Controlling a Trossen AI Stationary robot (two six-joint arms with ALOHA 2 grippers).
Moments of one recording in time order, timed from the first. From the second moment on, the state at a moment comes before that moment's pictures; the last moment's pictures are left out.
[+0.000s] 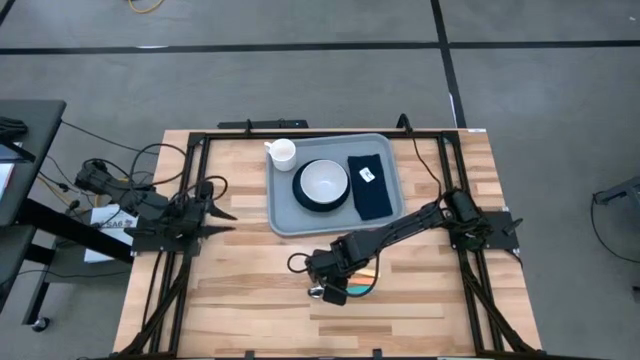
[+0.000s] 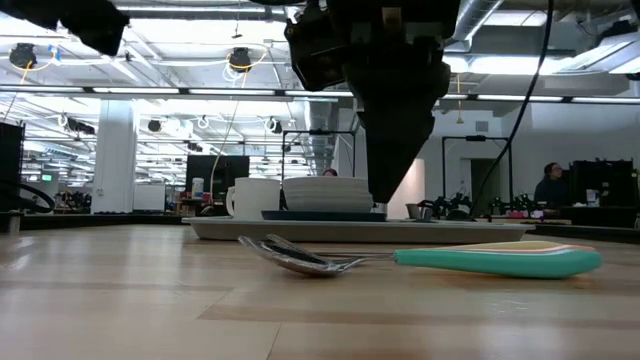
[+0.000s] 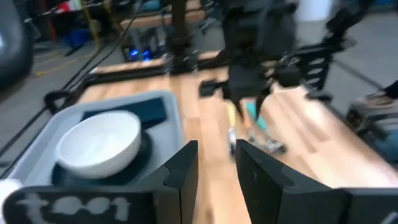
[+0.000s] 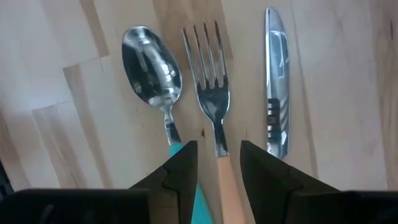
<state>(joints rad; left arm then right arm) -0.48 0.28 0.47 -0.42 -0.40 -0.01 0.33 2.12 1.66 -0.90 -0.08 0.53</state>
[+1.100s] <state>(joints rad) -0.48 0.28 0.47 -0.46 -0.35 -0.01 0.35 2.12 1.66 -0.89 0.04 0.52</state>
